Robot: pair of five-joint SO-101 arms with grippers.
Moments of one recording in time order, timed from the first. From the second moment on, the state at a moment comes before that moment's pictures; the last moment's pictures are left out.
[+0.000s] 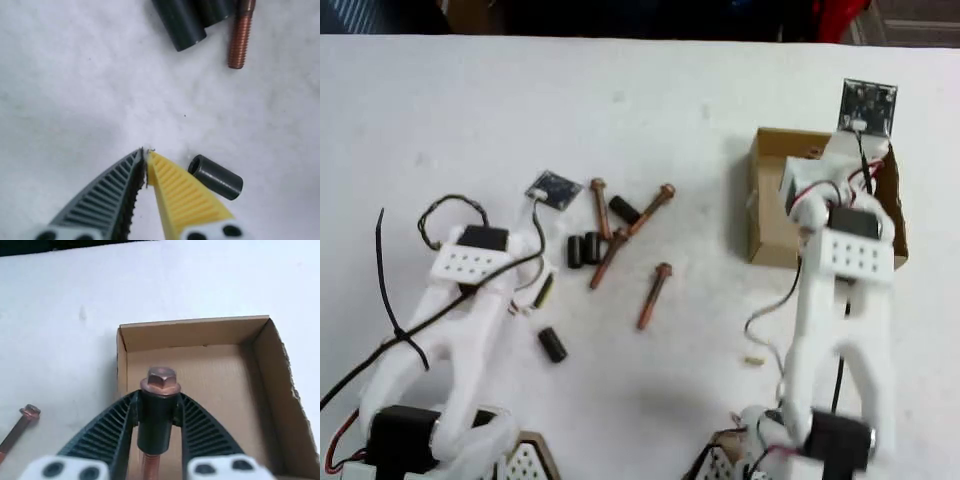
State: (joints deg) left arm 1.8 -18.8 46.5 66.3 -14.5; right arm 10.8 -16.7 28.0 38.2 3.6
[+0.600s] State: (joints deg) left arm 1.8 -18.8 46.5 66.3 -14.5; right arm 13.5 21.5 2.0 37.9 3.6
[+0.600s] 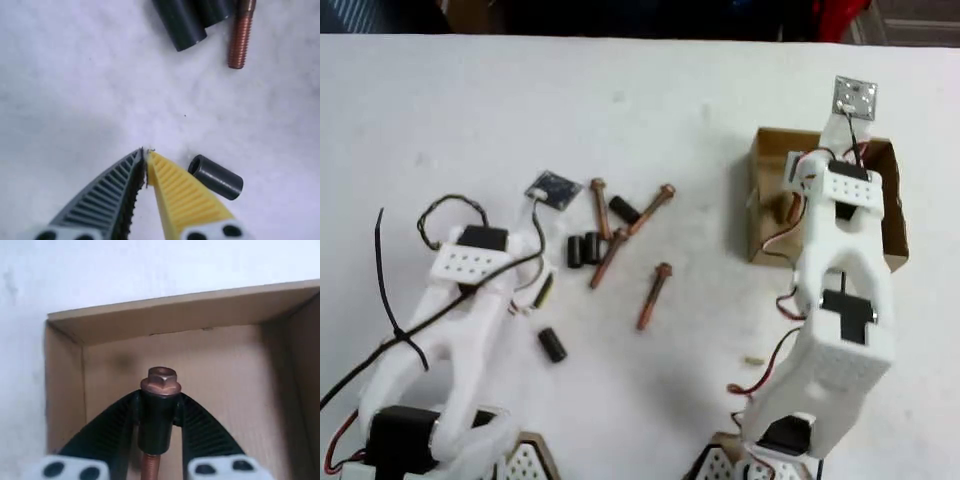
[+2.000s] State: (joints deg) left arm 1.8 -65.7 70.0 60.4 -14.6; right arm -6.1 -13.8 0.1 75.2 3.6
